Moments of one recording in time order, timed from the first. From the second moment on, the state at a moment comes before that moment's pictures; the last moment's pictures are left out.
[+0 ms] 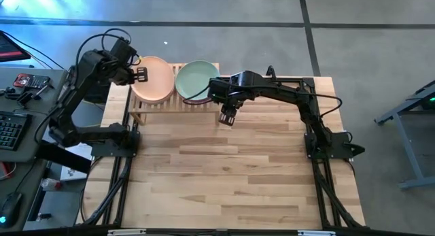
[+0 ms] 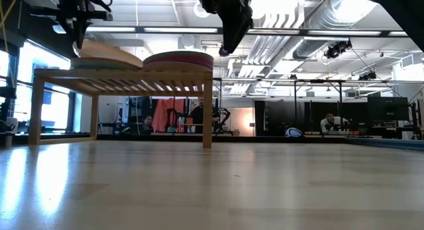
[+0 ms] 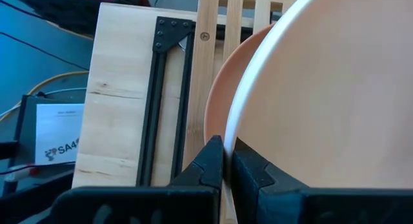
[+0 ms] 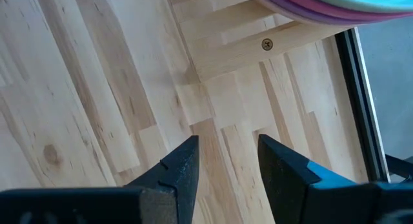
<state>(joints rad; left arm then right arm) 1.01 1.13 1.40 -1.48 -0.27 -0.62 -0.15 2.12 2.36 -1.54 0.17 0.12</state>
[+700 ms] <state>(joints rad) 1.01 1.17 1.40 -1.50 -0.27 -0.56 -0.15 2.12 2.36 -1.54 0.17 0.12</state>
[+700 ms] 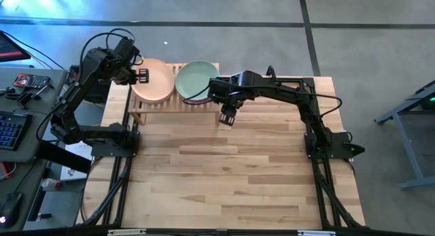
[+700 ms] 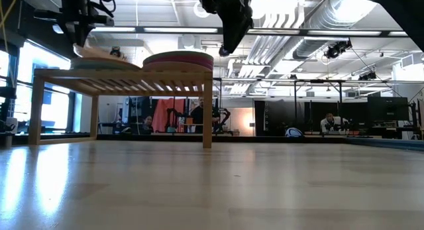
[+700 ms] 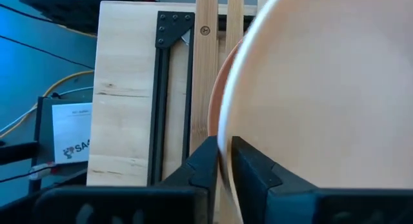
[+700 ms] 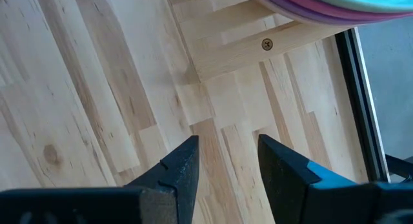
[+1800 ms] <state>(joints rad) 0.97 1.12 1.40 -1.50 -0.08 -0.38 -0.15 2.12 2.36 -1.53 0.14 0.12</state>
